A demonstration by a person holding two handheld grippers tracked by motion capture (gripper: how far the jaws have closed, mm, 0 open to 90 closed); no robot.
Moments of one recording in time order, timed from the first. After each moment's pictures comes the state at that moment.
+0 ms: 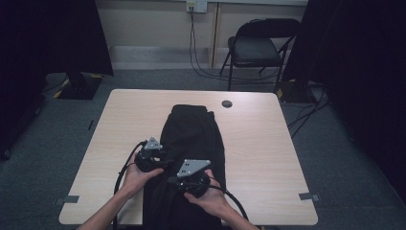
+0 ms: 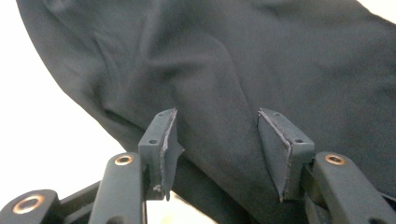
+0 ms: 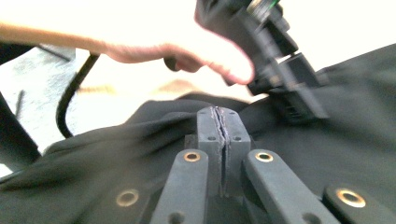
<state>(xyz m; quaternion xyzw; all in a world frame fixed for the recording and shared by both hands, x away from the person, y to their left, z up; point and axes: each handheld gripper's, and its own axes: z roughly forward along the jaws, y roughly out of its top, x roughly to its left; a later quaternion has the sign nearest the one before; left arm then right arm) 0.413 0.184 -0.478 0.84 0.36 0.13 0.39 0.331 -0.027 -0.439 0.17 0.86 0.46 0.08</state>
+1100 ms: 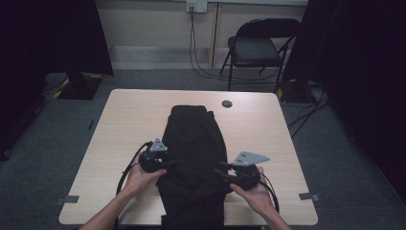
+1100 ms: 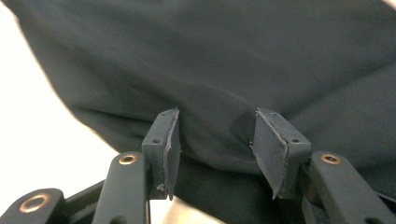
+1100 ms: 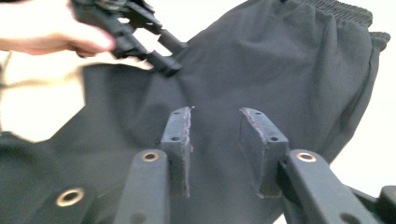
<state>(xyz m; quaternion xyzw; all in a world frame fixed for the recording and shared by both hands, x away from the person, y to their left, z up) 0.410 0.164 -0.490 0.86 0.33 0.13 0.36 0.352 -0.149 -0.436 0.29 0.83 0.46 0.14</state>
